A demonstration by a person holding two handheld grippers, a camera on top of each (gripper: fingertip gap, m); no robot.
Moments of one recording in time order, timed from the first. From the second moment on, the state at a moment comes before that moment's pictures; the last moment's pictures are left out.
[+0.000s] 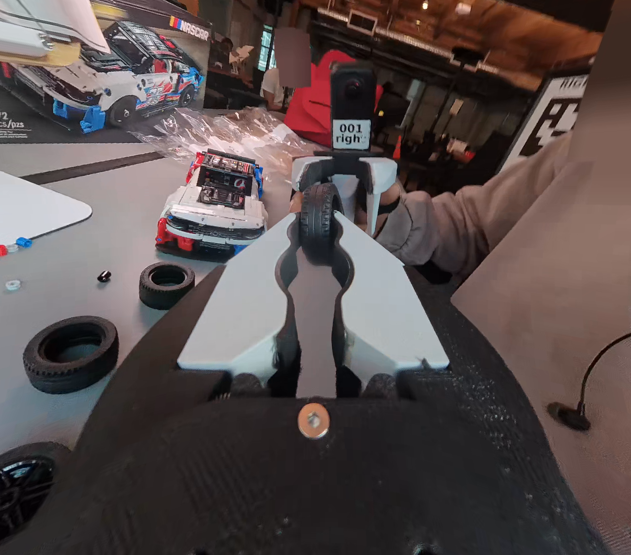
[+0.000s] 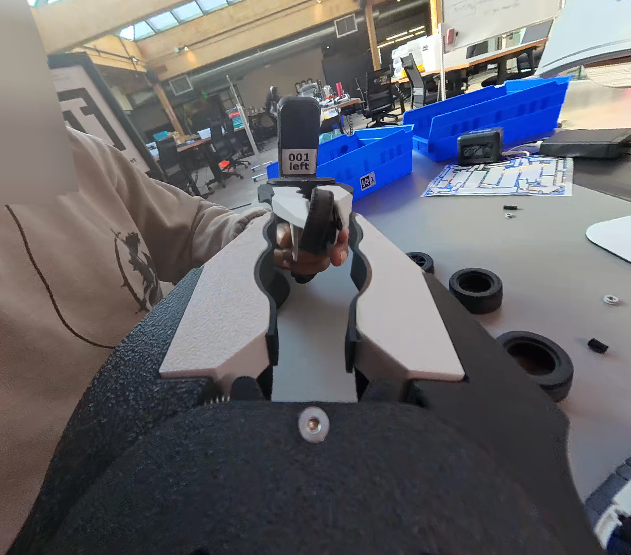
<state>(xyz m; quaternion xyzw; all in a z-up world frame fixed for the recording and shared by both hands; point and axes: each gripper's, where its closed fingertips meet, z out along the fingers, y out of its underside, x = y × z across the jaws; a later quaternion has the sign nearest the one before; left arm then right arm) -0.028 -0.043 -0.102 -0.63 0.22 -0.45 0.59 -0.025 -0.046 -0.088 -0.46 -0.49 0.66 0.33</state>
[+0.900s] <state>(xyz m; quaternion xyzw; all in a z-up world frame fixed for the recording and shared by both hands) -0.001 -0.102 -0.064 -0.46 0.33 -0.59 0.57 -0.008 -0.106 -0.069 -0.34 -0.42 0.84 0.10</state>
